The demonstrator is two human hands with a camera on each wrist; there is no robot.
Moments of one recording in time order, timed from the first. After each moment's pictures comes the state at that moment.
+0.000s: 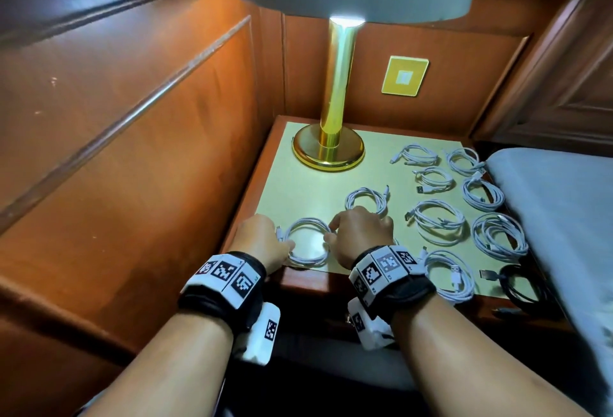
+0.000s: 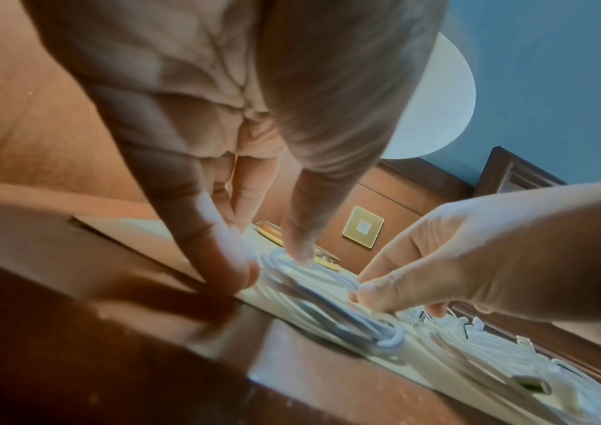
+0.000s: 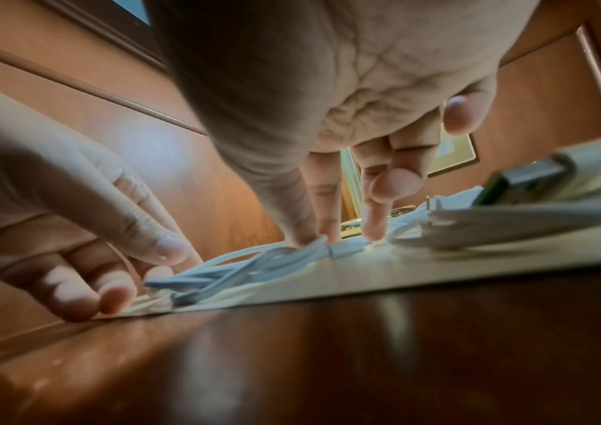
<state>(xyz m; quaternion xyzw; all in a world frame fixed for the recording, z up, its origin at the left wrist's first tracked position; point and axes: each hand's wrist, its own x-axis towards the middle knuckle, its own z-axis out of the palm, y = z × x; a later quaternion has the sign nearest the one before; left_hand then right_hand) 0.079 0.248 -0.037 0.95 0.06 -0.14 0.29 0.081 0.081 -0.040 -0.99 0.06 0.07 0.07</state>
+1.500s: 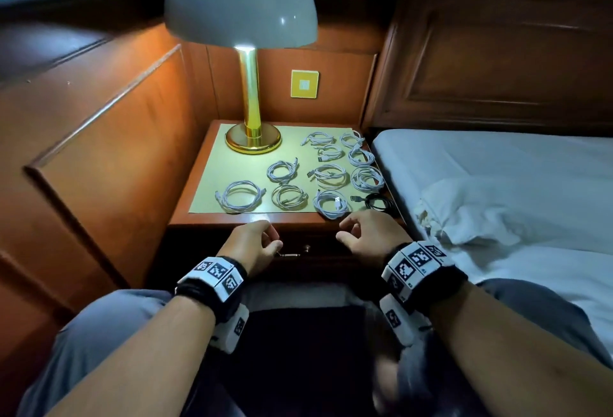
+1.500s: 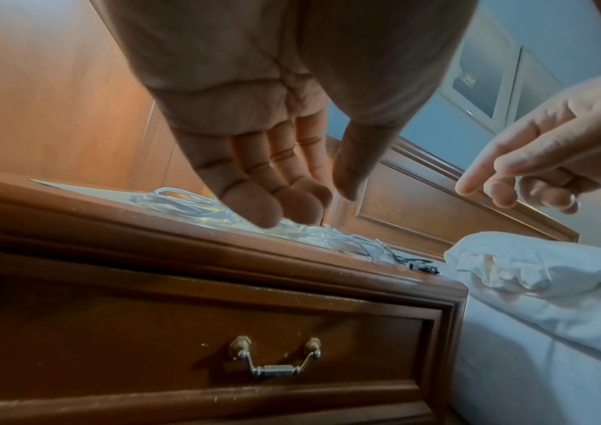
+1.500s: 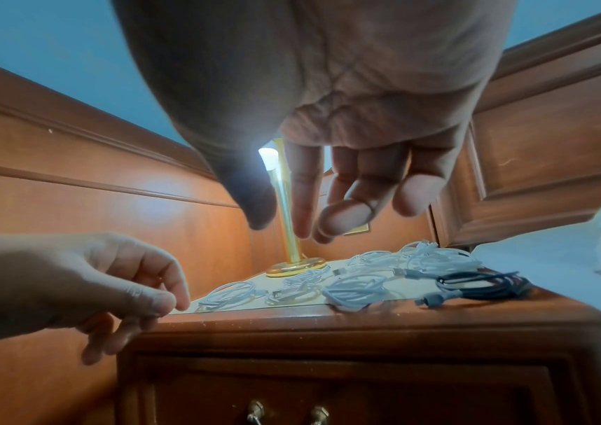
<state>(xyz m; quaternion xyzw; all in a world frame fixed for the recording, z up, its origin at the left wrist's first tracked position) -0.088 0.192 -0.031 0.94 -0.15 -0.07 0.31 -0.160 -0.039 0.023 -0.97 0.11 0.05 0.21</state>
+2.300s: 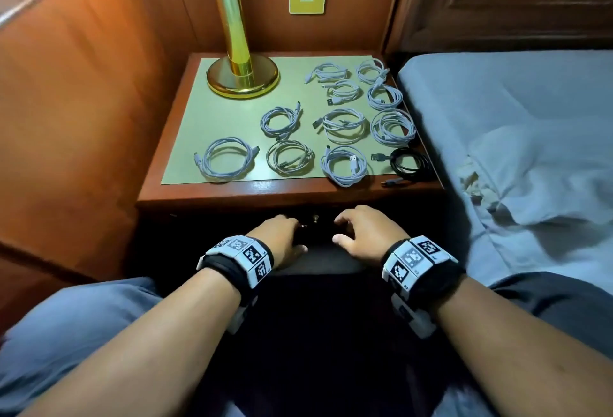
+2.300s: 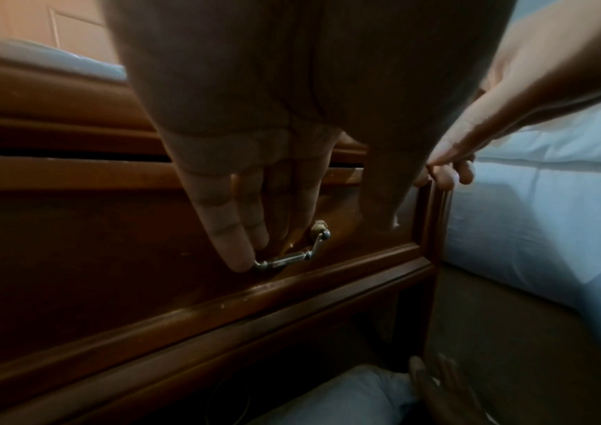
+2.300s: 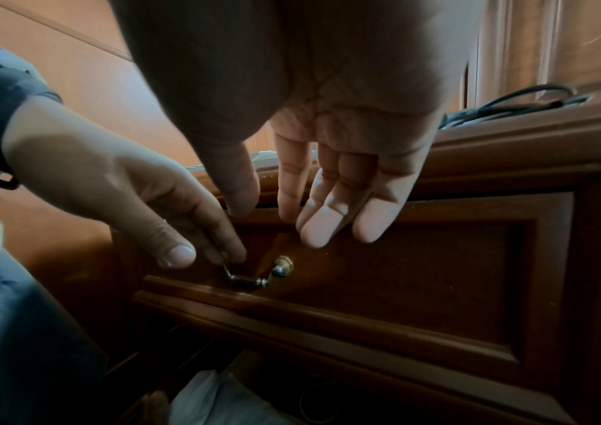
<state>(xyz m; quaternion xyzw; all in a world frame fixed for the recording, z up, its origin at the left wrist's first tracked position) -0.036 0.134 -0.116 0.93 -0.24 -0.25 0.07 -0.103 -0.053 -0.088 -0.96 0.07 0.18 0.20</state>
